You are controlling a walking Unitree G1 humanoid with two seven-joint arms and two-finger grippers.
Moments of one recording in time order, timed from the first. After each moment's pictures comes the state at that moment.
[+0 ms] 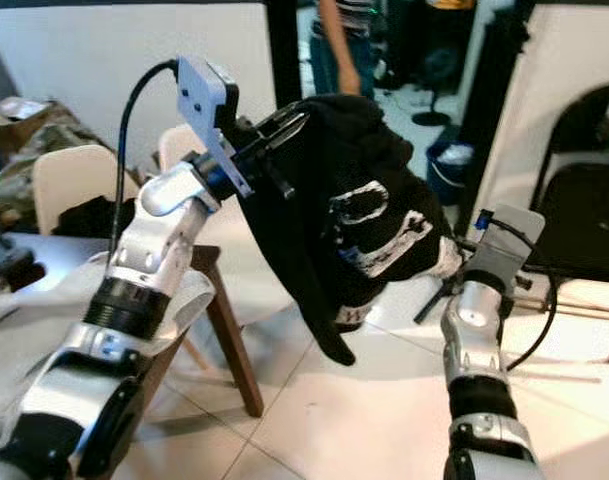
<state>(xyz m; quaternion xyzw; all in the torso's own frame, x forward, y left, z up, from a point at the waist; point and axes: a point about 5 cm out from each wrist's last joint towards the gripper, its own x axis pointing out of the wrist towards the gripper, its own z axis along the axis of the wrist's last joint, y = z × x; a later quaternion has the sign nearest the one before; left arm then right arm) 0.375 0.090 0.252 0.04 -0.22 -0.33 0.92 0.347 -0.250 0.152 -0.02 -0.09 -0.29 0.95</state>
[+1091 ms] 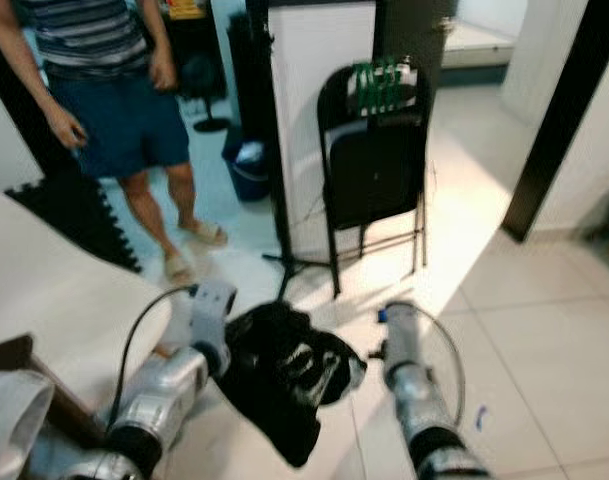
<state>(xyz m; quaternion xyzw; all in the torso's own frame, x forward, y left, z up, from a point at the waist) 0.308 0.141 0.030 0.01 0.15 -0.12 0.98 0.304 -0.147 0.003 -0.03 0.27 0.04 0.96</state>
